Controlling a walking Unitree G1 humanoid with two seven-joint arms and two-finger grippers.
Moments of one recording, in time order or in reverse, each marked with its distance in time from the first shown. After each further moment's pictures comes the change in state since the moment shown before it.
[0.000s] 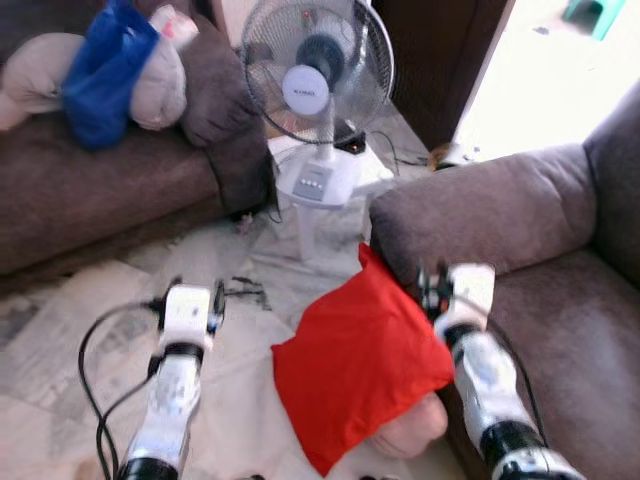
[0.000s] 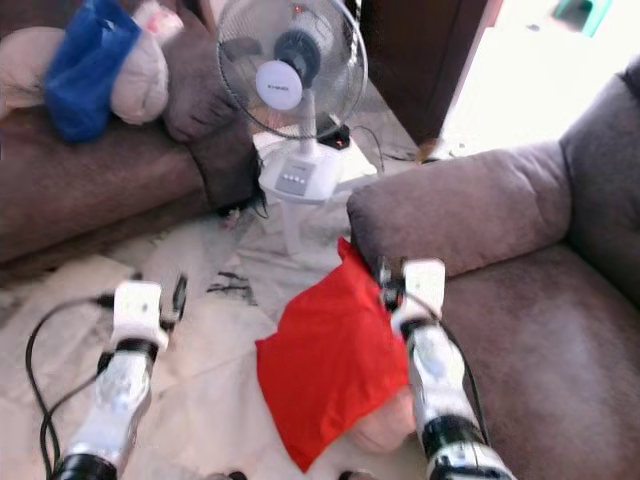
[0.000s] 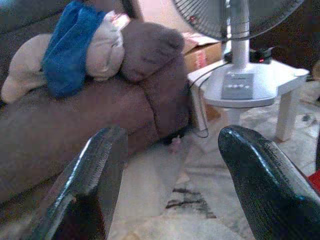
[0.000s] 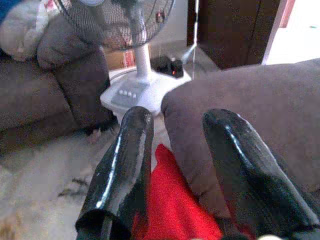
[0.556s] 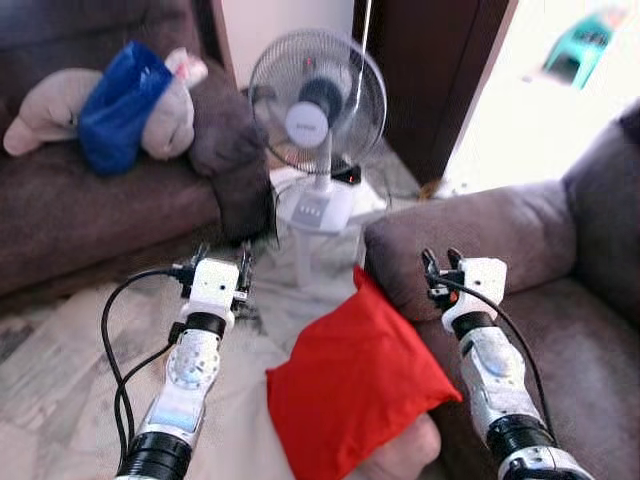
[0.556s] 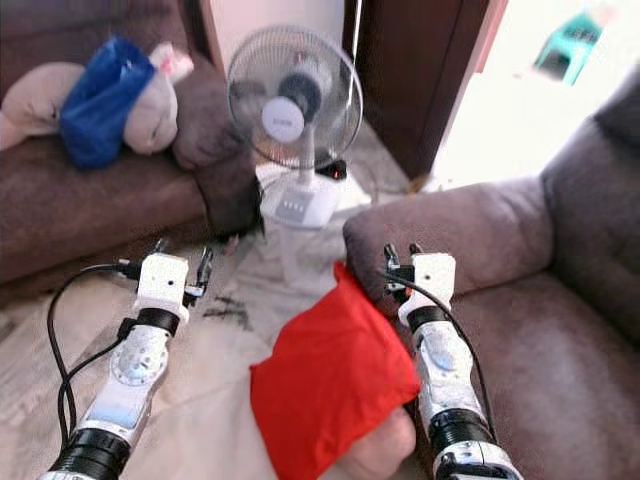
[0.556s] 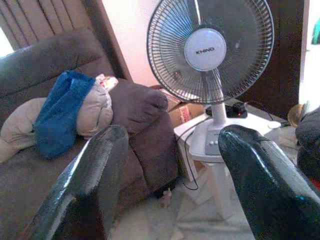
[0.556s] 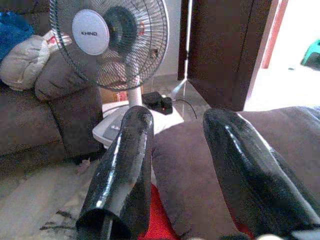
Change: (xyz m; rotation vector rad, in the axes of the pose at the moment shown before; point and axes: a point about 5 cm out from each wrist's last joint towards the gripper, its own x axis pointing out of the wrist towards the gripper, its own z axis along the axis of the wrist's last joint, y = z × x) left arm 0.019 -0.018 0.033 0.043 -0.114 -0.076; right arm 0.002 -0.008 0.008 -0.014 -0.031 -0.019
